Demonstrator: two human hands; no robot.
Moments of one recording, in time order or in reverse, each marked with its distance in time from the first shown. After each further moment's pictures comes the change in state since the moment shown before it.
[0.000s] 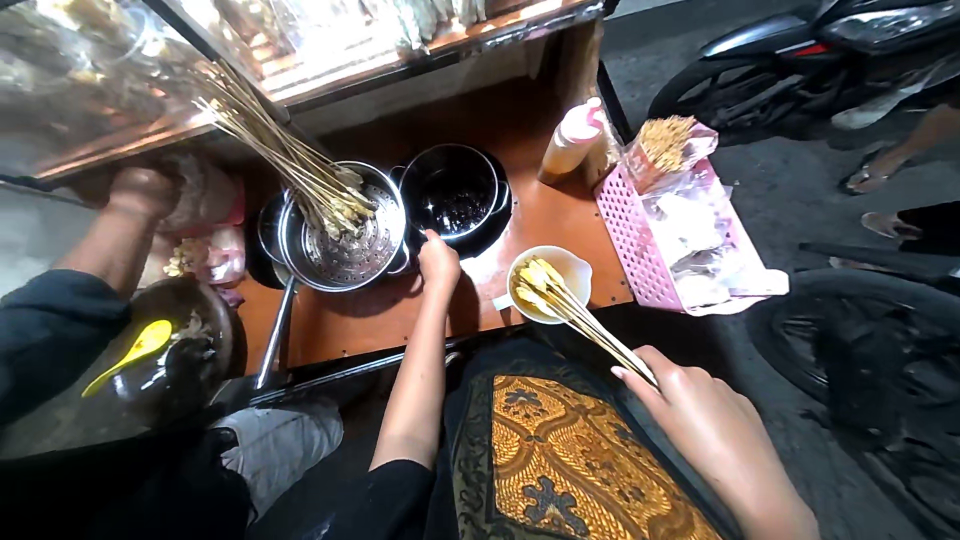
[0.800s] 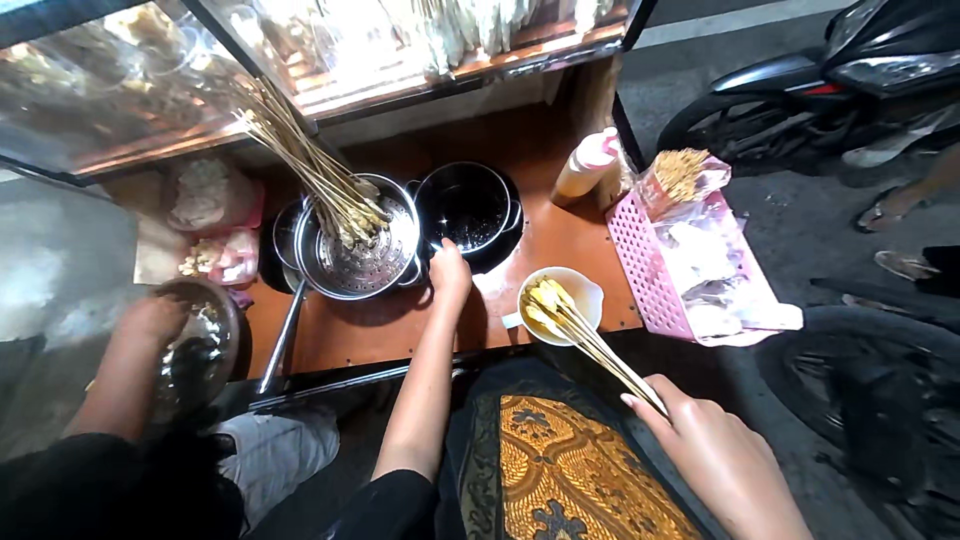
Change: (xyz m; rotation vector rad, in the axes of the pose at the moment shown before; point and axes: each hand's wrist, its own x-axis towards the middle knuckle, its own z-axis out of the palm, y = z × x) left_hand -0.004 0.002 -0.001 0.089 0.053 0.119; right_hand -0.002 -0.003 -0.003 0.005 -0.032 0.027
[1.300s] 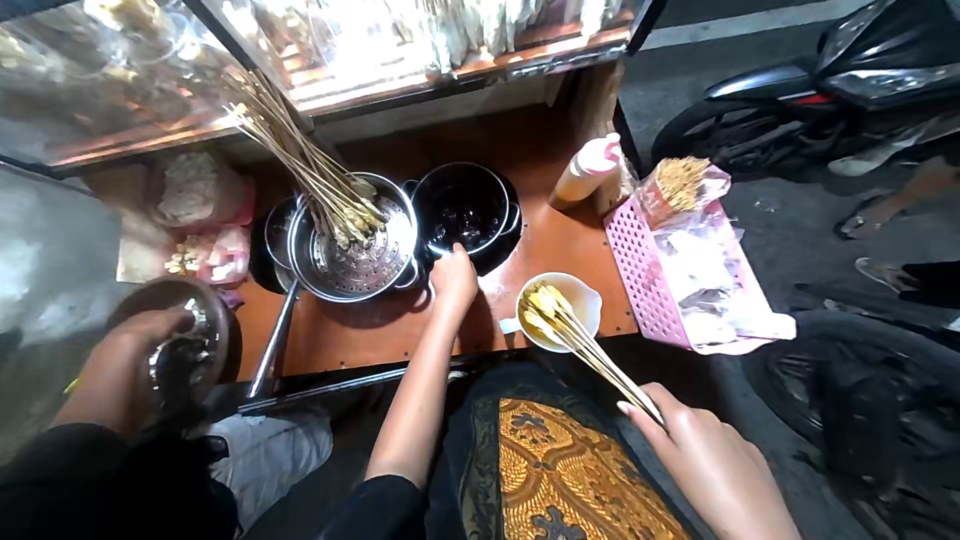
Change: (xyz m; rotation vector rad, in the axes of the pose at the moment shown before) left_hand -0.012 0.016 -0.021 0.081 -0.148 0.047; right_hand 0.000 -0.005 -0.003 -0.001 -0.024 0.010
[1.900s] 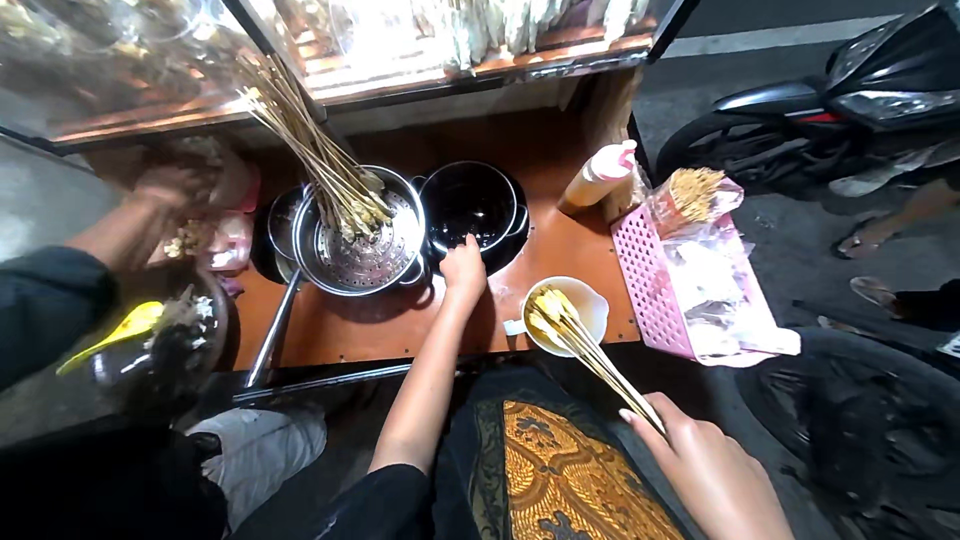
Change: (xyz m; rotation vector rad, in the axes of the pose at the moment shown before) left_hand 0.018 -0.002 0.018 0.042 0.070 0.079; right_hand -0.002 -0.005 -0.001 0.008 -0.032 0.013
